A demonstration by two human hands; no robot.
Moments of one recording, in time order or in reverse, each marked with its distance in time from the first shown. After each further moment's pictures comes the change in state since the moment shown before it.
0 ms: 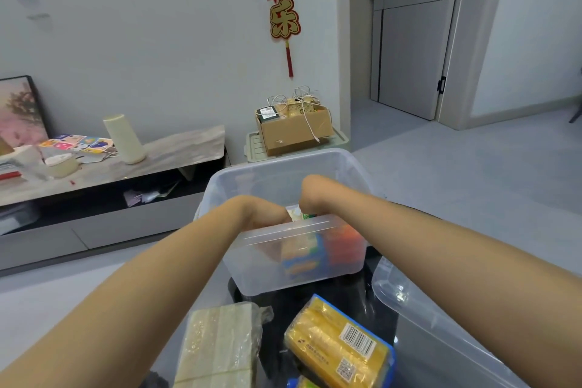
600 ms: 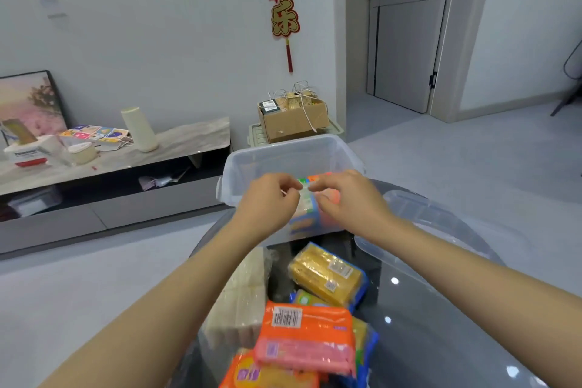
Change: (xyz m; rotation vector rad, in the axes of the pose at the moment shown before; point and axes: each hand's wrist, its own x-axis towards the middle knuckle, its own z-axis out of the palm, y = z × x) left_hand -0.119 -0.036 0.080 -0.057 0.818 0.693; right_hand -0.149 0.038 0.044 0.418 0.612 -0.350
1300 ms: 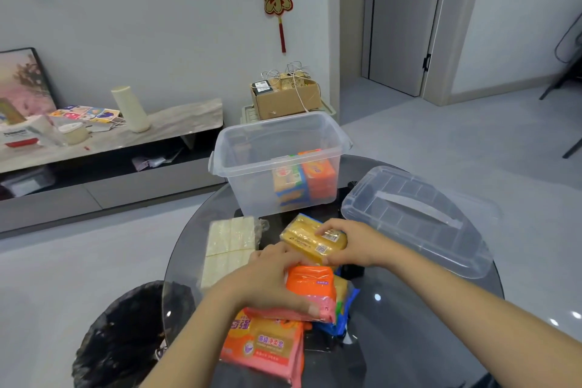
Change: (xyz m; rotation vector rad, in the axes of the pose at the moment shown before) left_hand -0.108 -0.039 0.042 0.189 -0.743 0.025; right_hand -0.079 0.058 0.043 0.120 -0.505 0.247
